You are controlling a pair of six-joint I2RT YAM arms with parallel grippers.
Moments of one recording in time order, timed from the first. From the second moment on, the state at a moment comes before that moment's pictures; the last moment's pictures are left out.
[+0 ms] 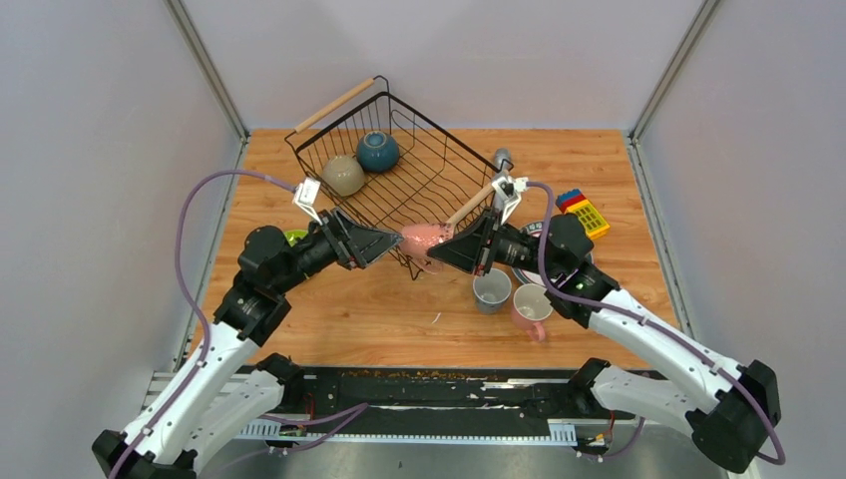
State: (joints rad) left arm -0.50 0.72 0.71 0.06 0.43 -0.93; right arm 0.73 1.01 0.76 0.42 -0.56 0.77
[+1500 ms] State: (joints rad) left arm -0.50 0.62 0.84 -0.67 -0.39 -0.17; right arm 0.19 0.89 0.94 -1.14 0.16 0.87
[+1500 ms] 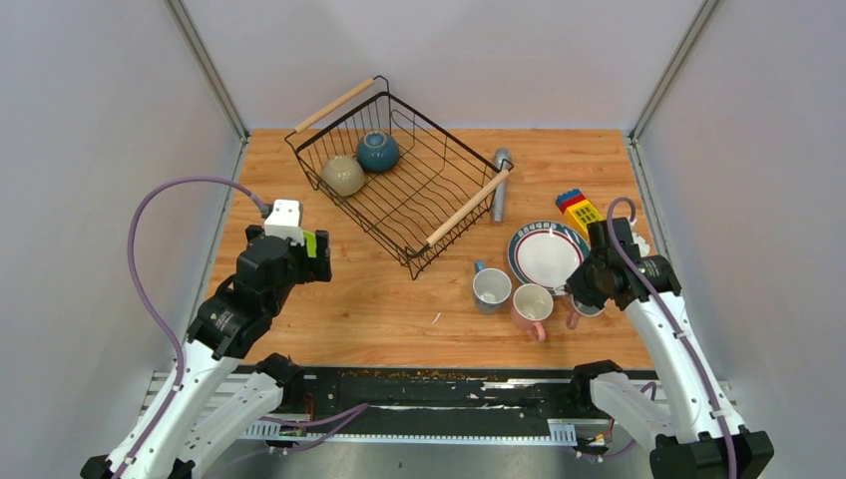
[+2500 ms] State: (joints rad) left arm -0.47 0.62 0.83 -0.68 -0.40 -0.17; right arm 0.14 1.07 0.75 -0.95 0.12 0.85
